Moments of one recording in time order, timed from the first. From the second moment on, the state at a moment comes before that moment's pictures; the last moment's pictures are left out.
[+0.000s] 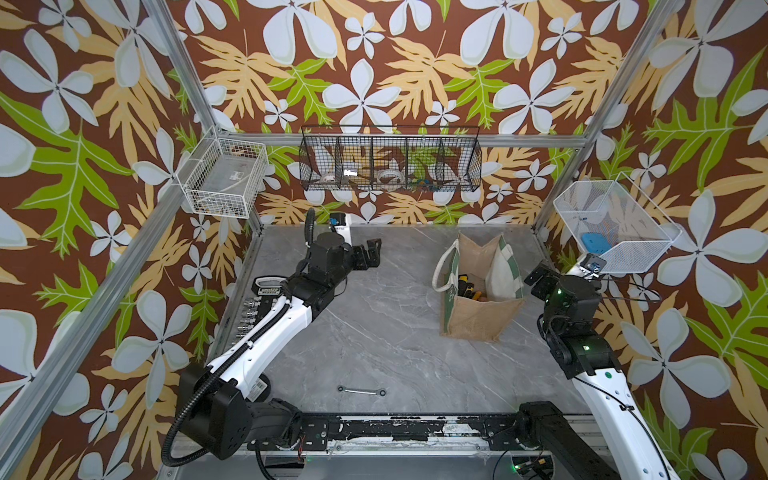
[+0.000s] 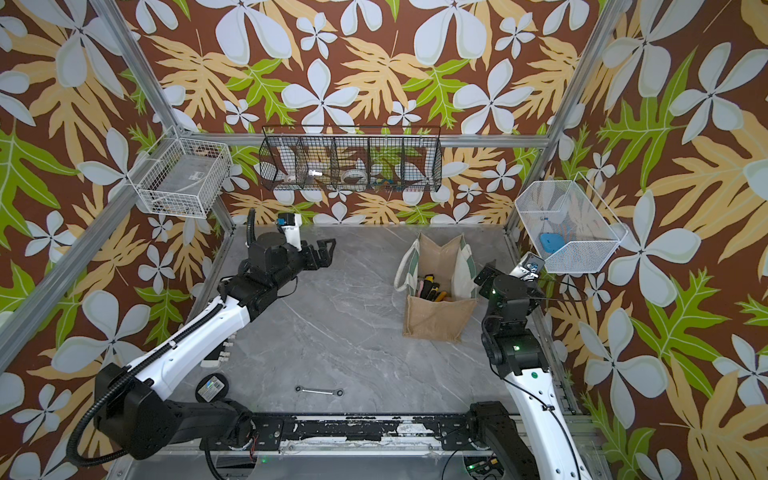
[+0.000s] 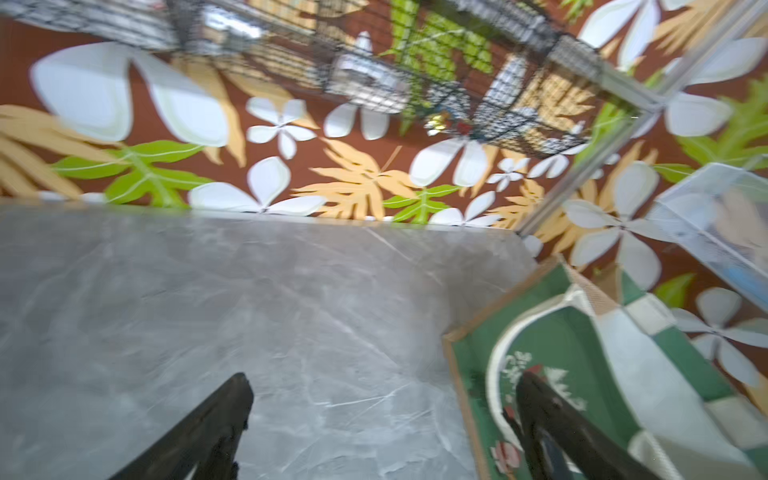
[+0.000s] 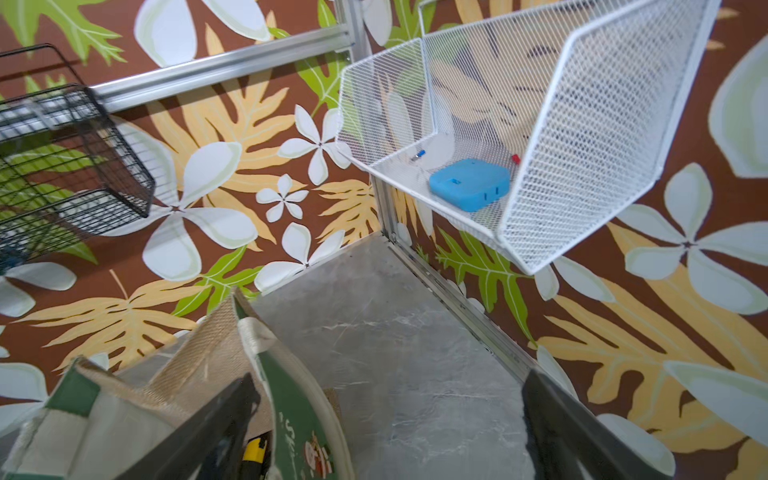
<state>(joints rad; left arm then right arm) -0.41 1.31 1.07 -0.07 -0.06 -0.42 0.03 0.80 0.80 -0.28 0.53 0.34</state>
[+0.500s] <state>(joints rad) -0.21 1.20 0.71 0.01 -0.19 -0.44 -0.09 1.10 0.64 -0.15 0.24 0.39</state>
